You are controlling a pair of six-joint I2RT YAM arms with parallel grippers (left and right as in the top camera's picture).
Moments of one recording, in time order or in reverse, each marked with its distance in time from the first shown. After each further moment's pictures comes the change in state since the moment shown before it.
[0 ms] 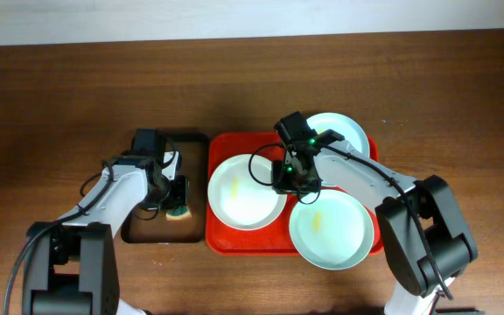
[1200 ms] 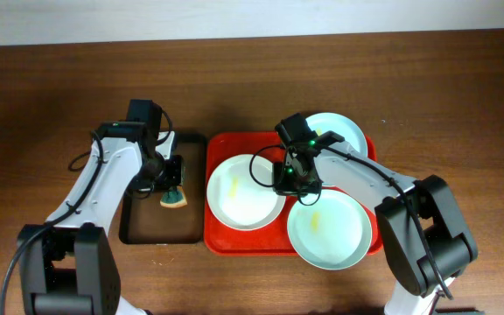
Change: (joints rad) left arm 0.000 0.022 0.289 -0.323 -0.007 0.000; right arm 0.000 0.000 -0.013 0.009 0.006 -0.001
